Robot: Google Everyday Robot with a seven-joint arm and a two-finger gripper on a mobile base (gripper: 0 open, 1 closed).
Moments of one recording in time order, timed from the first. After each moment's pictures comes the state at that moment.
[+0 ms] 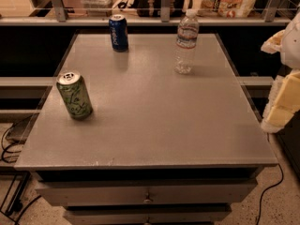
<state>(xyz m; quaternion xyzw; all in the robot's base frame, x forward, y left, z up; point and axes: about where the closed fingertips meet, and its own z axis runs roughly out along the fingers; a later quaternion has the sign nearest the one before) 0.438 -0.217 0.976 -0.60 0.78 -0.03 0.16</state>
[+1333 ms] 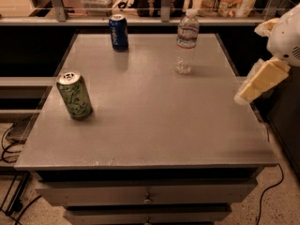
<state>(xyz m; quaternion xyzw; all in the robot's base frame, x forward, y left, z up) 0.512 -0.211 0.976 -0.55 0.77 -0.02 0.31</state>
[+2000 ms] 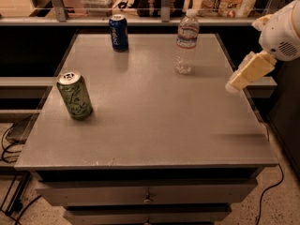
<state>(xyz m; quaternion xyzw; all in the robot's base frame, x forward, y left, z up) 0.555 -0.212 0.971 -0.52 0.78 -0.03 0.35</state>
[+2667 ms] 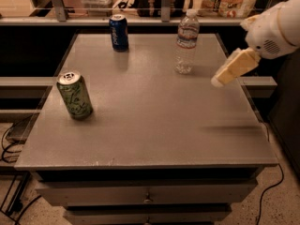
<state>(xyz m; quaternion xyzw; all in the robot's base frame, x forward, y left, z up) 0.577 -0.190 0.966 -0.51 0.77 0.01 0.38</state>
